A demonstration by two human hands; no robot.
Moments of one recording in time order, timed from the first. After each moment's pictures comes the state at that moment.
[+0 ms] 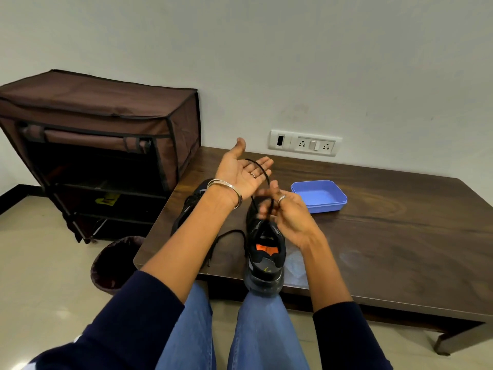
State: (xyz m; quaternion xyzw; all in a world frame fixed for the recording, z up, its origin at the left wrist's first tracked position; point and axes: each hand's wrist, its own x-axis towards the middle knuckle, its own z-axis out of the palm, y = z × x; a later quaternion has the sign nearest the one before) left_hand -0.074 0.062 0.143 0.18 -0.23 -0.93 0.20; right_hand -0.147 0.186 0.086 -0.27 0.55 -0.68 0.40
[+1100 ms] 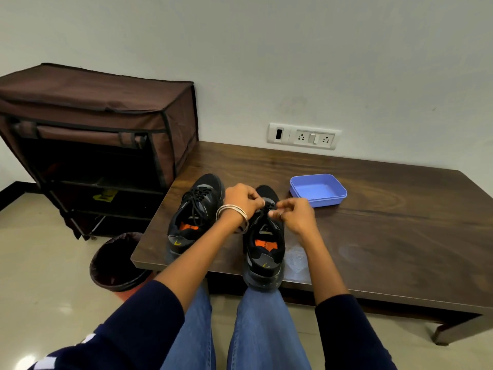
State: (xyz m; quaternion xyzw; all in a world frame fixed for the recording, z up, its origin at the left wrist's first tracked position) left_hand -0.082 0.072 0.059 0.35 -0.83 -0.38 0.19; right_hand -0.185 0.185 0.036 -0.24 0.82 -0.48 0.22
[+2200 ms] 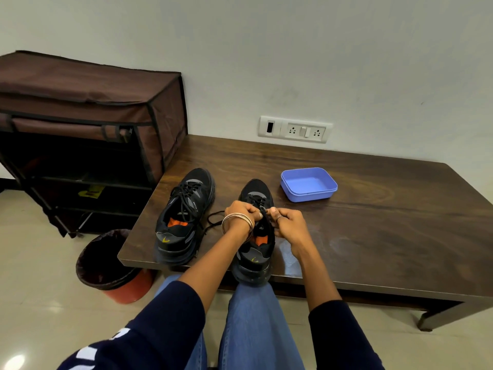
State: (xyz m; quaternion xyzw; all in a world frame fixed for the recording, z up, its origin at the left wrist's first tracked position) left_hand -0.104 0.100 0.011 0.46 -0.73 -0.49 0.15; right_hand -0.184 0.201 -0.006 -0.19 0.78 -0.54 0.26
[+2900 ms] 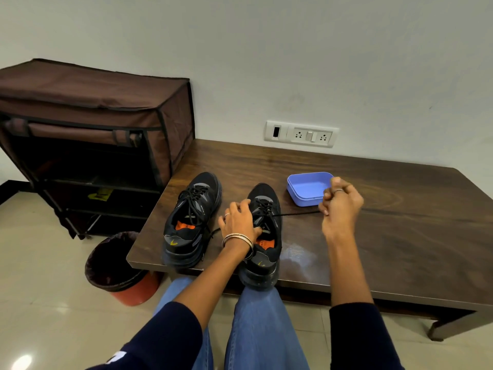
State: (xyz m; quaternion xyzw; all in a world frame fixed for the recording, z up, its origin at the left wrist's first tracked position) left_hand -0.086 0.097 -0.004 0.43 -0.87 -0.21 0.11; right_hand -0.202 0.227 0.079 -0.06 0.59 -0.80 0.08
